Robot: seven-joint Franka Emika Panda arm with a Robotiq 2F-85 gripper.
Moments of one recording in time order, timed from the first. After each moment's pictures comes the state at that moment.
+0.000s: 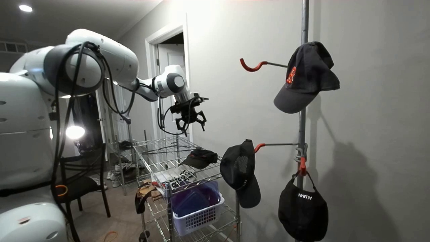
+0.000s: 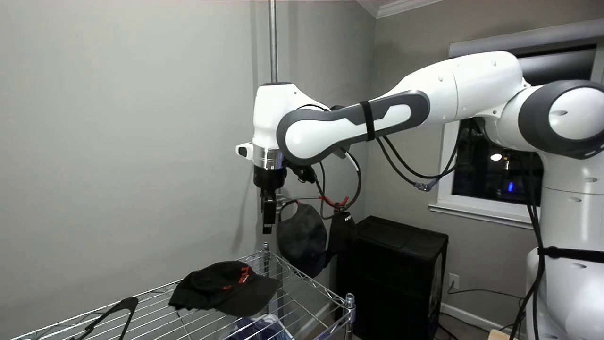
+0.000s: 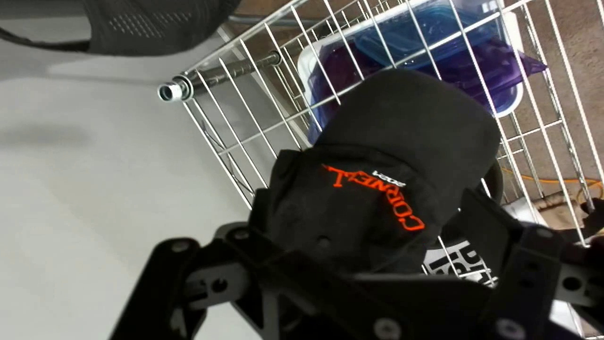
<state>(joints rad) 0.28 0.07 0.26 -1.74 -0.25 1.98 -0.37</state>
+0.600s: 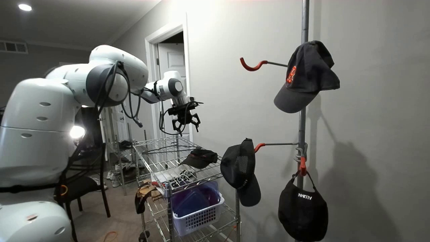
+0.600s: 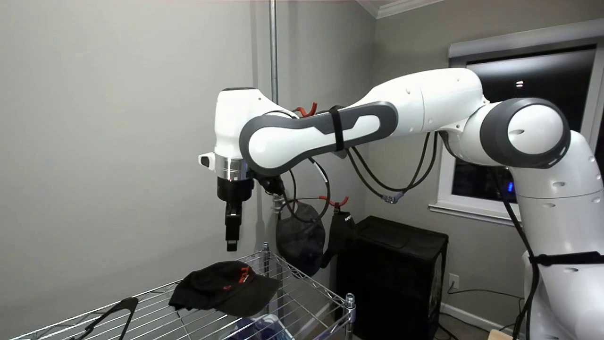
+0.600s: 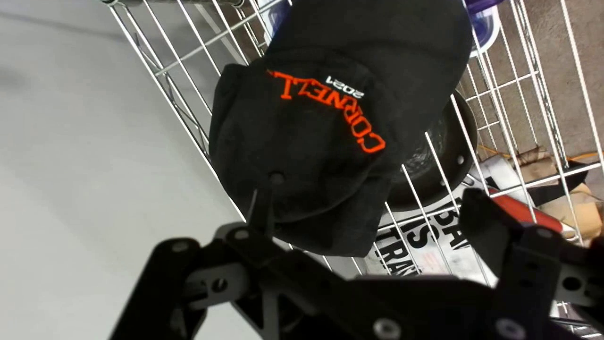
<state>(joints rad) 0.37 0.28 0.29 -1.51 -0.28 1.93 -0.29</state>
